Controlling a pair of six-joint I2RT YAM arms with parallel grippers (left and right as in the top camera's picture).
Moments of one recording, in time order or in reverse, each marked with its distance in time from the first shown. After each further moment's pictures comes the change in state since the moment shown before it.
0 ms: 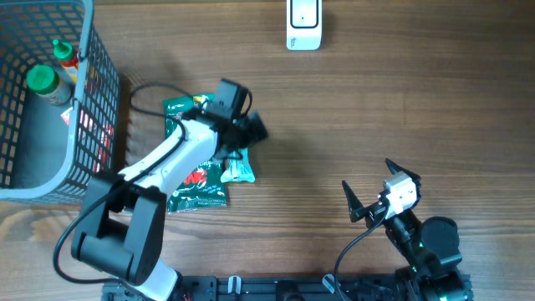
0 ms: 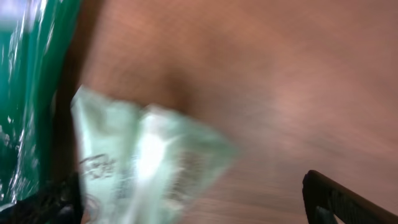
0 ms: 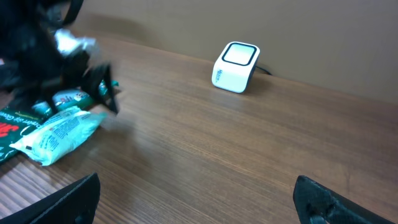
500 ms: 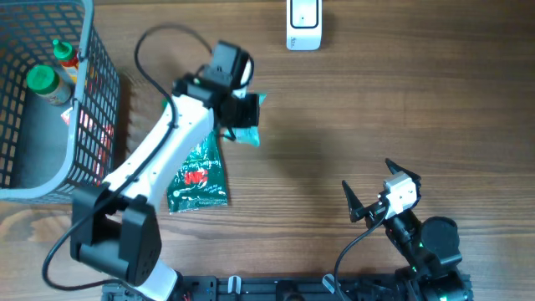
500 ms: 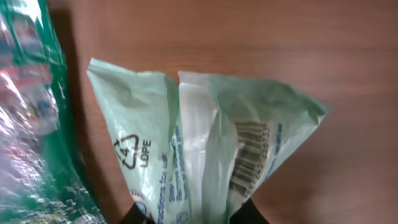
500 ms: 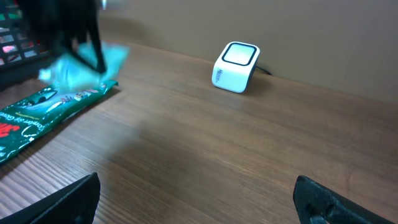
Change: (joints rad) left arm 0.002 0.001 0.227 -0.230 0.011 0.402; right arm 0.000 0.000 0.000 0.000 0.000 0.000
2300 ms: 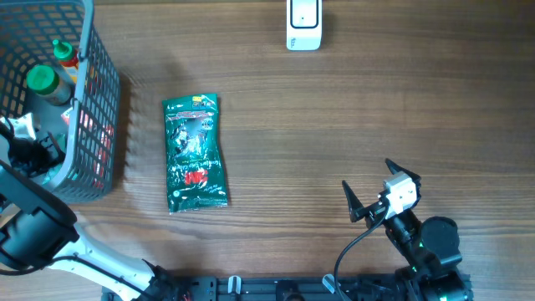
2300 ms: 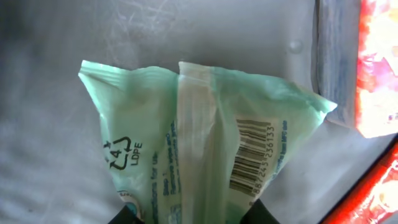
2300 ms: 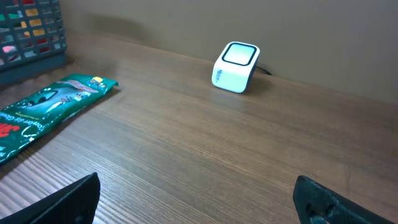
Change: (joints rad) left arm 1.191 0.290 0.179 -0.134 0.022 0.719; right arm 0.000 0.000 0.000 0.000 0.000 0.000
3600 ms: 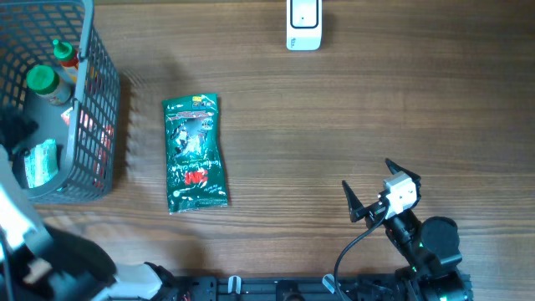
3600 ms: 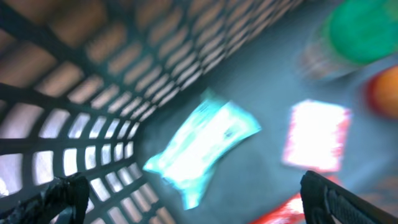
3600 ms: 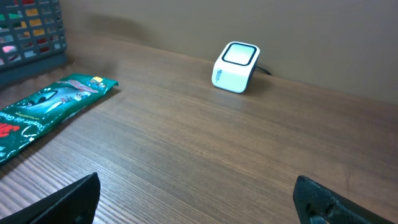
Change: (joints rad) left arm -0.056 -0.381 -0.005 -0.004 -0.331 -0.413; right arm 0.000 0.000 0.000 0.000 0.000 0.000
